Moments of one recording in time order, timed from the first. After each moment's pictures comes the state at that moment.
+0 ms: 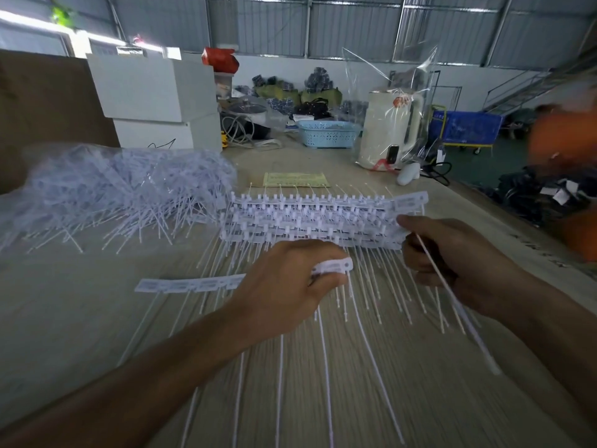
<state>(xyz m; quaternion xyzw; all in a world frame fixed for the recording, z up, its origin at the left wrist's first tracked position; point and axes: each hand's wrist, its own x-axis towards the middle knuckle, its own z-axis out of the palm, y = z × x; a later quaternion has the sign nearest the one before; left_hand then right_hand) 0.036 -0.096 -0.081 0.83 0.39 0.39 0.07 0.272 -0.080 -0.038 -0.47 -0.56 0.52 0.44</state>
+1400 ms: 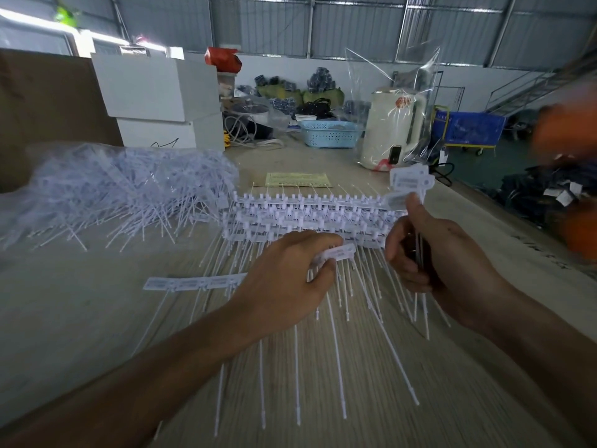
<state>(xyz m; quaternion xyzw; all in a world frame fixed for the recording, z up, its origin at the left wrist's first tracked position) 0.036 -0.094 -0.083 0.80 0.44 0.40 0.07 0.252 -0.093 -0.044 -0.40 -0.61 0.50 0.48</state>
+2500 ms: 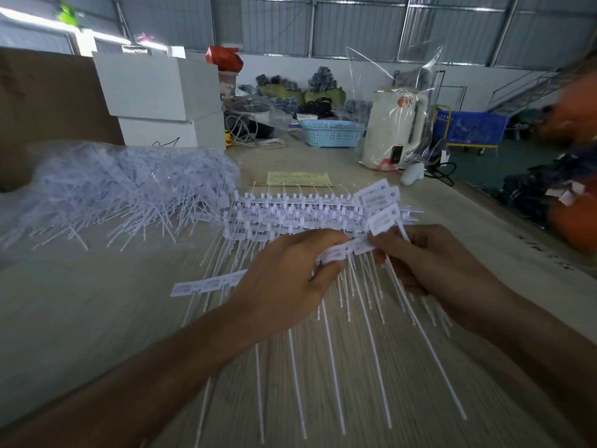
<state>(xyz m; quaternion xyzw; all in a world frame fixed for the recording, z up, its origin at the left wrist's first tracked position) 0.035 -0.096 -0.079 0.82 0.39 0.42 0.02 0.245 -0.098 -0.042 -0.48 -0.66 0.41 0.41</state>
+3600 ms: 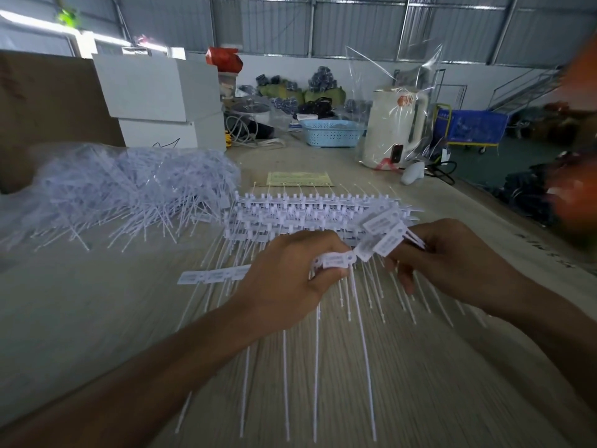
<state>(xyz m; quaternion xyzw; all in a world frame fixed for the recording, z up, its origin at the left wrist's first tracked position) 0.035 -0.096 -0.076 0.82 0.38 0.42 0.06 0.268 -0.092 -0.038 -0.43 -0.81 0.19 0.34</state>
